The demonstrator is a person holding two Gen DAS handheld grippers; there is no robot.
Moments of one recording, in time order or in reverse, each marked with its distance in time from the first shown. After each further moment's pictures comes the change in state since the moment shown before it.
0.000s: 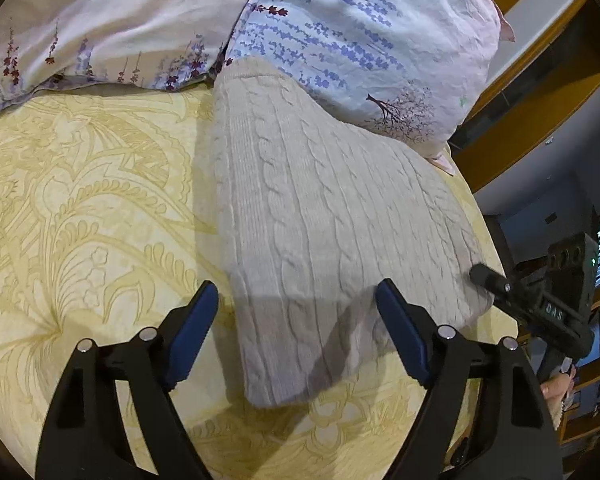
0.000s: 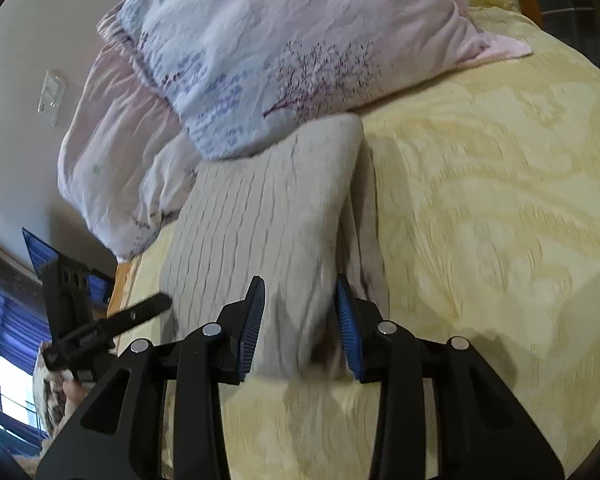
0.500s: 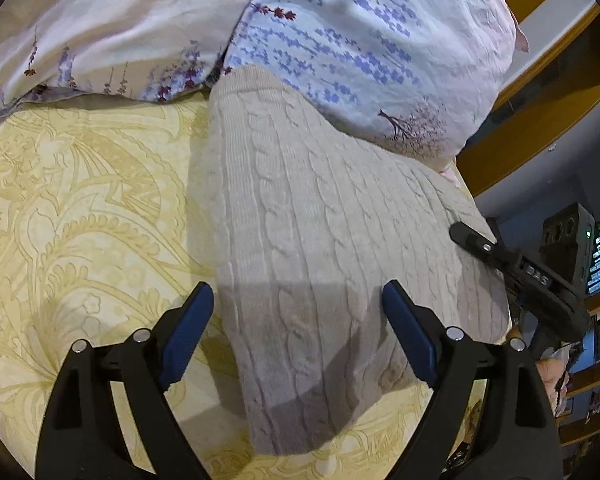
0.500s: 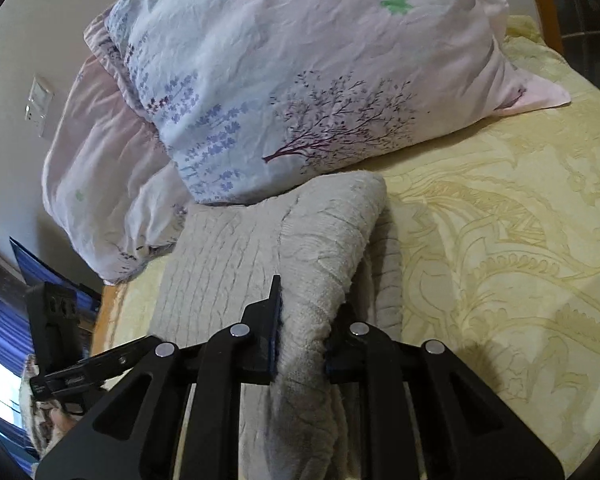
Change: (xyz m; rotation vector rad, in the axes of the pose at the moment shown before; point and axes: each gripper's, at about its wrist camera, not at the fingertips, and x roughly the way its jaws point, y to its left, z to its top) left arm 0.012 0.006 0.034 -0.022 0.024 -0.012; right arm 0.045 0.007 0.057 -0.042 -0.059 -0.056
